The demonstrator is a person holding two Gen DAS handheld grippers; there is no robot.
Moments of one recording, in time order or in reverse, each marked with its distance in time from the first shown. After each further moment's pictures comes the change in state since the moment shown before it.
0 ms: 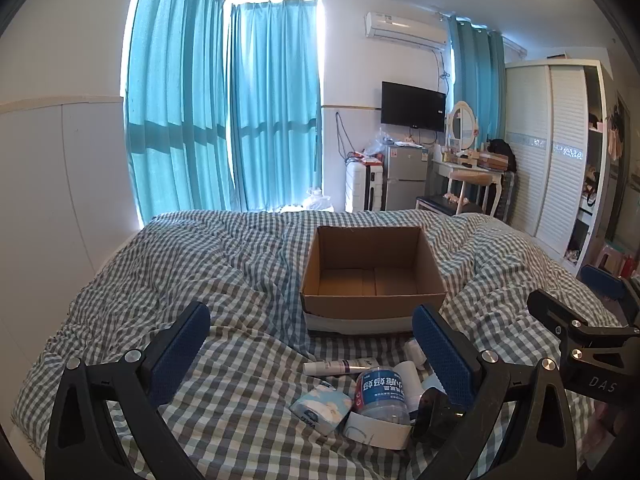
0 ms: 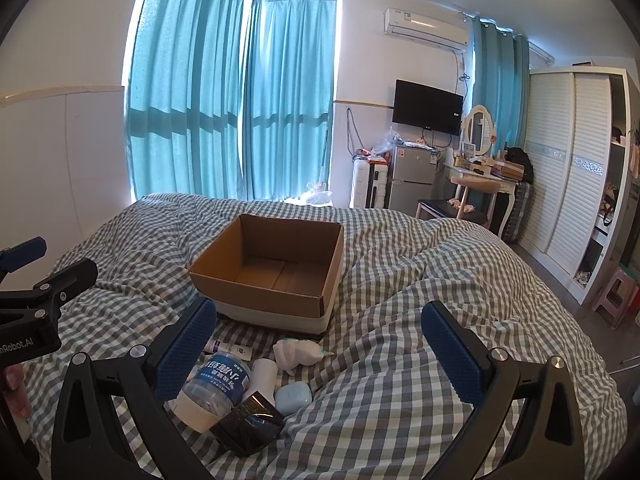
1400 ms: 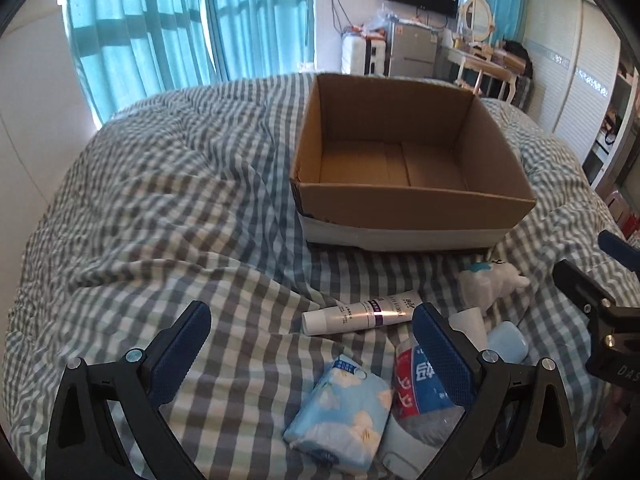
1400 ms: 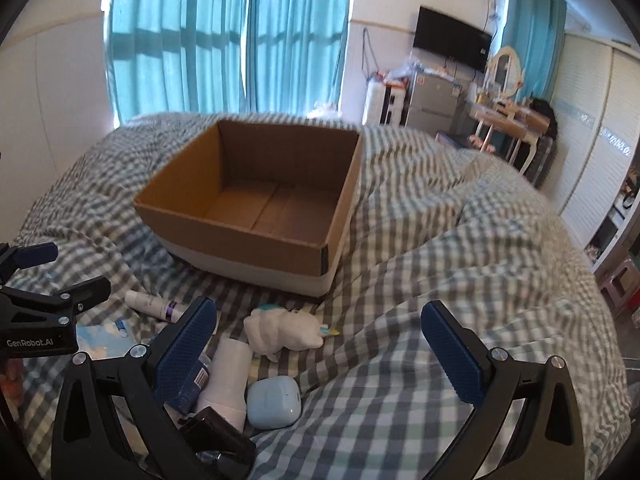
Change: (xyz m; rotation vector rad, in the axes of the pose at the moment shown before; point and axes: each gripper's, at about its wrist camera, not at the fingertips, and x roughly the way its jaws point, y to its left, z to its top) left arm 0.187 0.002 -0.042 0.038 0.491 -0.029; right arm 0.169 0.001 -0.028 -0.039 0.354 0.045
